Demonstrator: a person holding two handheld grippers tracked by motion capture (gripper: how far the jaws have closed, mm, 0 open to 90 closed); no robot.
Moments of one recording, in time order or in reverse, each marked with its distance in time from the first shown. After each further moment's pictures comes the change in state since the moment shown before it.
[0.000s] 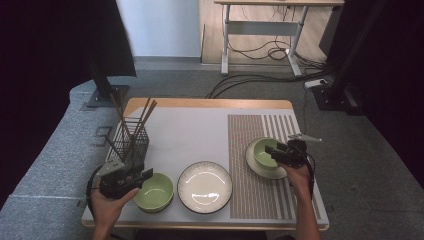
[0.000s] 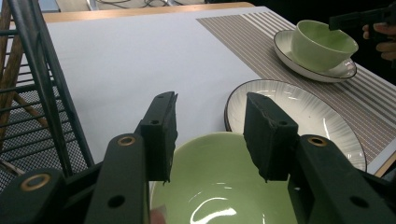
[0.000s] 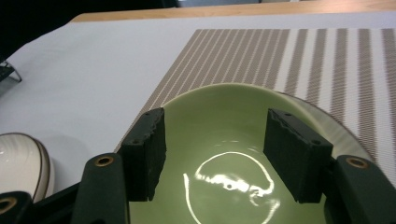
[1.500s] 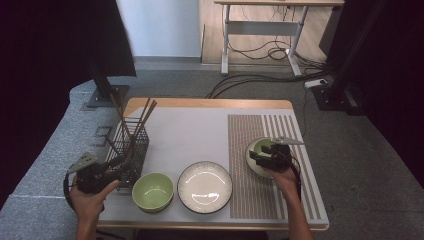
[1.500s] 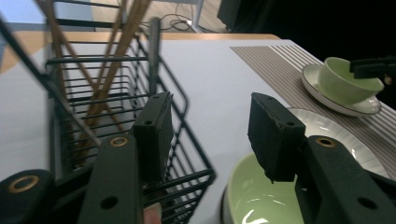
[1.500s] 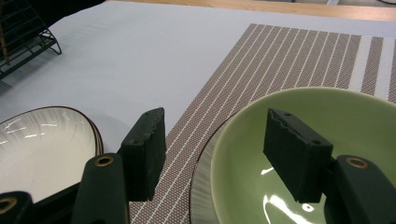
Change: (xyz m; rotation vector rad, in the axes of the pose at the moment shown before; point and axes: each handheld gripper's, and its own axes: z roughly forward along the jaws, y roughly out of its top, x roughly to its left) left arm 0.045 0.001 -0.033 -0.098 0.079 -0.091; right arm 0.047 -0.005 0.010 0.023 0.075 -0.116
